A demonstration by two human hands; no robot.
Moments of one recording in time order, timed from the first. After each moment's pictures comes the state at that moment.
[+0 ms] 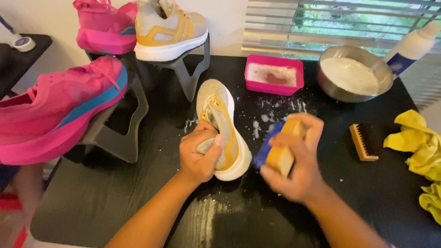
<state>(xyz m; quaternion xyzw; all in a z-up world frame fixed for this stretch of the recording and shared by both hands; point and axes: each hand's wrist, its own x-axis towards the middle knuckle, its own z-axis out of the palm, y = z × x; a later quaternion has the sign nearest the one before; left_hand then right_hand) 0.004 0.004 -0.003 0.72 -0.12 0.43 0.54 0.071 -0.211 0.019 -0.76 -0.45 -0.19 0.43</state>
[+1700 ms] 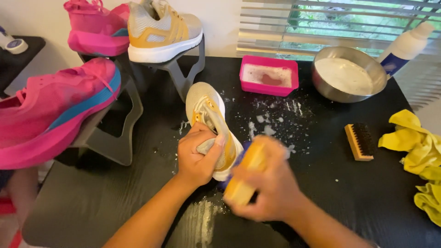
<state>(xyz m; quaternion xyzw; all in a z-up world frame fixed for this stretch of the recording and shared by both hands) 0.005 -0.002 0.001 0.76 -0.05 0.41 0.50 0.060 -0.201 -0.006 -0.75 -0.51 -0.23 0.37</state>
